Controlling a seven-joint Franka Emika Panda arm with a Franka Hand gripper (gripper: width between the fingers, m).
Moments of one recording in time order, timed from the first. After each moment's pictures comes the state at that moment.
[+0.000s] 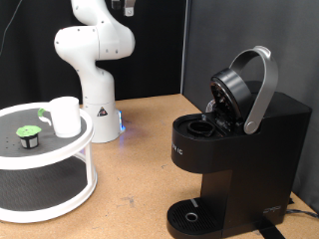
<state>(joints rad) 0.00 -0.78 -0.01 -2.35 0.02 1.57 -0.81</state>
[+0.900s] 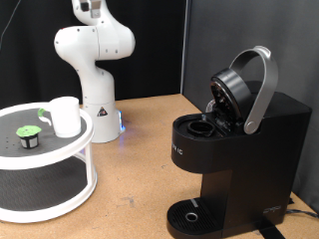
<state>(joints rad) -0.02 -0.78 -0.17 -2.35 -0.04 1.57 -0.99</state>
